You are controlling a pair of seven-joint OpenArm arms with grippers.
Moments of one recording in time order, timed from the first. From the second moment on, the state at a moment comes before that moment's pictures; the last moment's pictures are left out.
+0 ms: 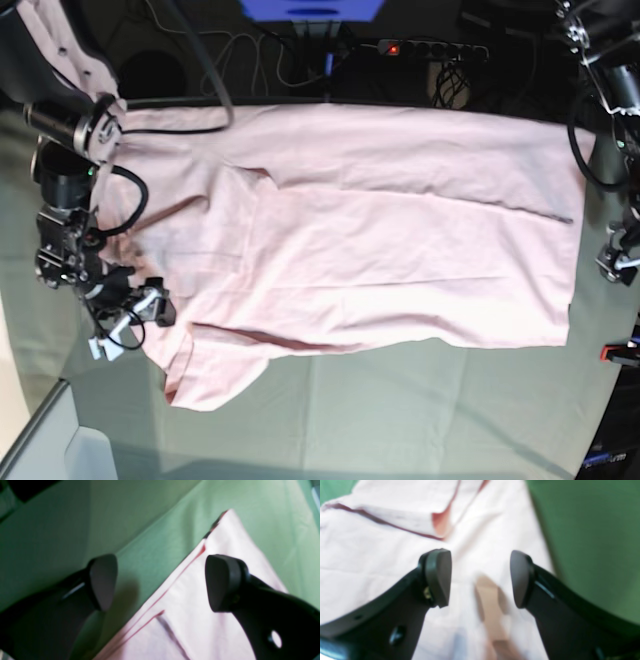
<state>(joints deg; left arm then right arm) -5.8 -24.0 -29.8 62.4 -40.6 3.9 33.6 27.9 12.3 26.0 33.3 -4.9 39.5 -18.3</state>
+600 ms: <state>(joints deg) -10.6 -24.3 -29.8 58.2 -40.2 -4.4 33.4 28.9 14.2 25.9 25.7 -4.5 25.9 -8.0</state>
